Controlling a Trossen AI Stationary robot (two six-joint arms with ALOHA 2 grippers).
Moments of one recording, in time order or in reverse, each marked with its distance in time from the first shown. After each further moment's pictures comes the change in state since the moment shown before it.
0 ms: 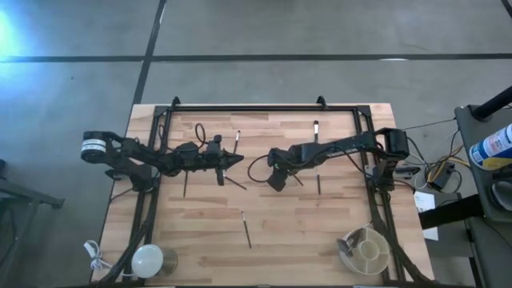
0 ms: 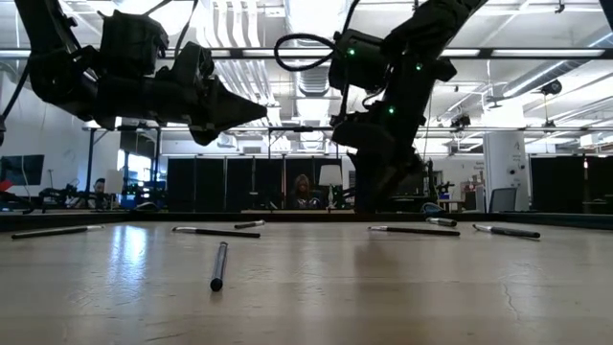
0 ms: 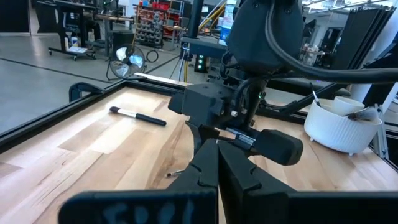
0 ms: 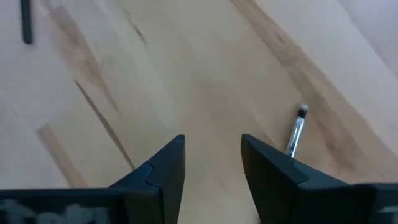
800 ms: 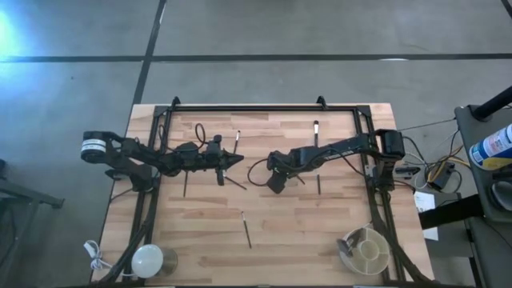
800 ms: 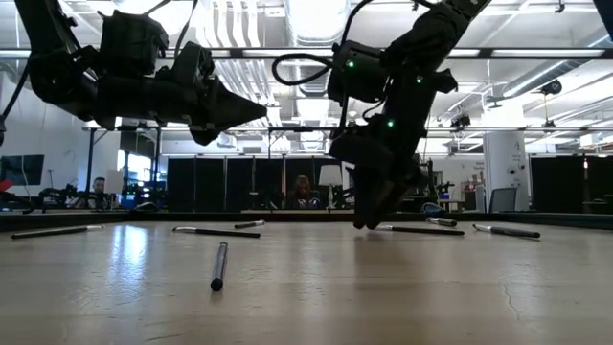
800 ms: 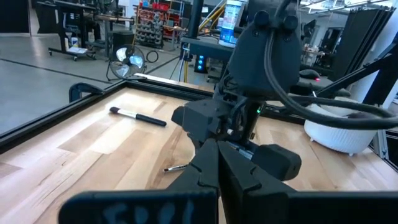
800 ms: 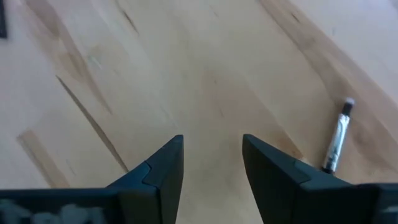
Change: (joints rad) left arm 0.000 0.000 0.000 0.002 0.000 0.000; right arm 0.013 0.038 -0.025 0.055 0.003 0.061
